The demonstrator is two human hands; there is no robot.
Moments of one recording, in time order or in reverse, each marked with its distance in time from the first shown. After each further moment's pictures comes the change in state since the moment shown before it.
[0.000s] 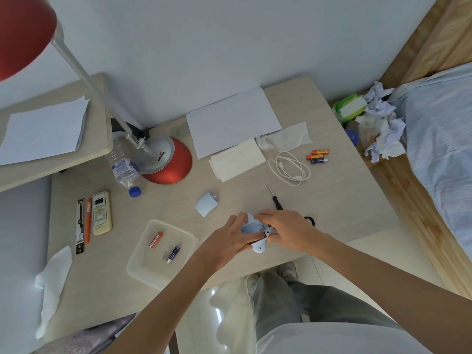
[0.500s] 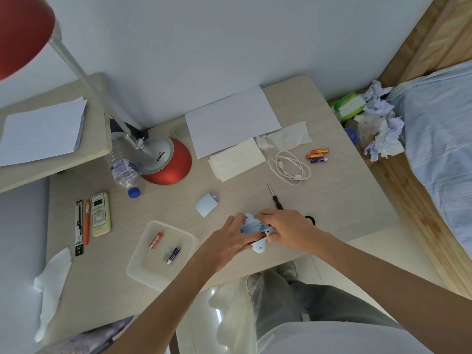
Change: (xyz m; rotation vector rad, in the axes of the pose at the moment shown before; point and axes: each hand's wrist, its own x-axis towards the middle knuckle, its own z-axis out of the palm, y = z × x) left_hand -0.004 0.001 -0.004 -0.031 0.004 -0.025; right_hand 0.001 -0.002 -0.002 -0.011 -0.004 0.003
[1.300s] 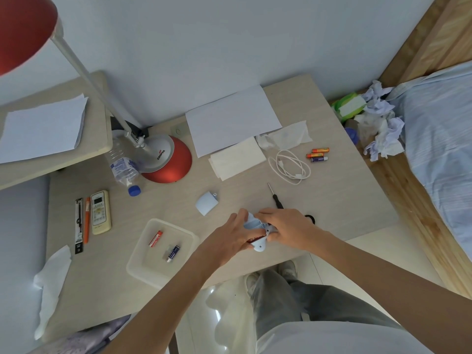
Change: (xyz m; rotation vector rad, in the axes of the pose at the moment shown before) left_hand 0.008 0.003 -0.005 0.000 0.019 0.032; right_hand 0.000 0.000 0.001 0.002 -0.007 -0.006
